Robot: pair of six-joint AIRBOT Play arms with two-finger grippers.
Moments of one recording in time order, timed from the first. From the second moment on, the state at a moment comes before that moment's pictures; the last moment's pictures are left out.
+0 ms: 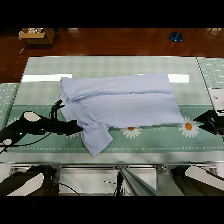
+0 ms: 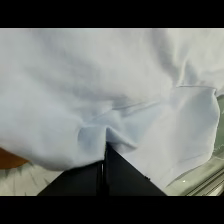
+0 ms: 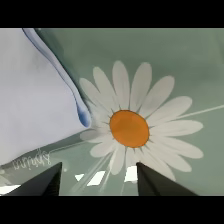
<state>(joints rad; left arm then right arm) -0.01 -1.17 0.40 0.75 -0.93 -1.16 -0.85 -1.27 0.82 -1.06 1.35 1.14</state>
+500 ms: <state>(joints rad) -0.01 -1.17 0.40 0.75 -0.94 -1.16 -0.74 -1.27 0.69 -0.98 1.17 1.15</state>
